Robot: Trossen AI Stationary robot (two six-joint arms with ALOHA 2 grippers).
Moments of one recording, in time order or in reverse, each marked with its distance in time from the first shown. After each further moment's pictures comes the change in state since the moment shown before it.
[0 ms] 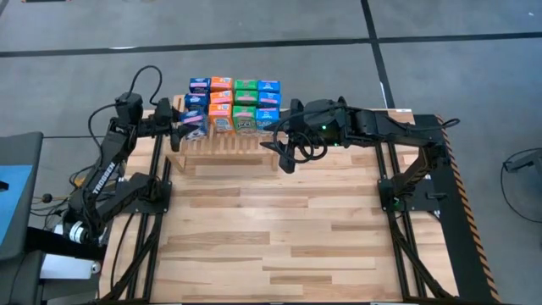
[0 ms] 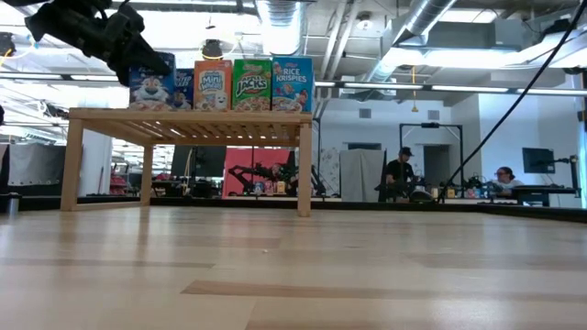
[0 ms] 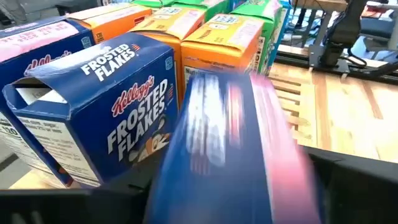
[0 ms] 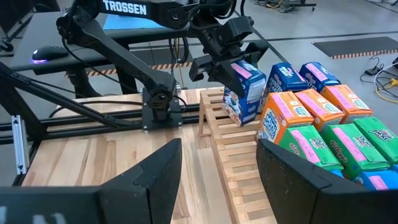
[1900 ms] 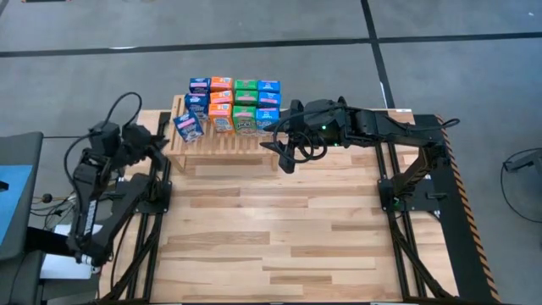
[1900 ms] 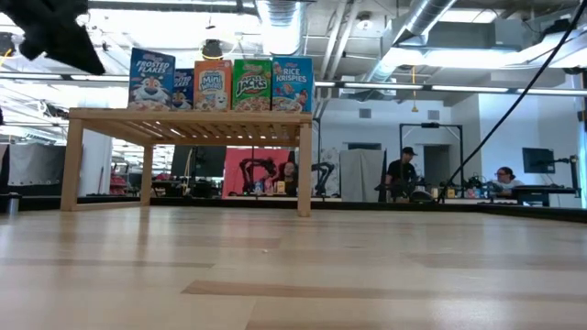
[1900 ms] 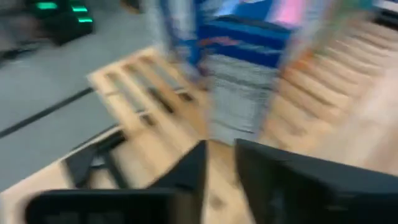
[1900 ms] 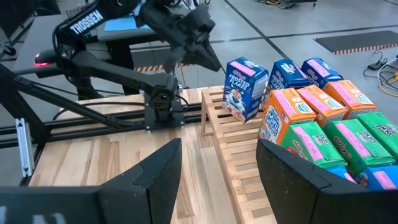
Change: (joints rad) left arm -0.003 -0.396 0.146 -0.653 -0.501 -0.067; right arm 0.001 0.000 0.000 -0.004 -0.004 0.028
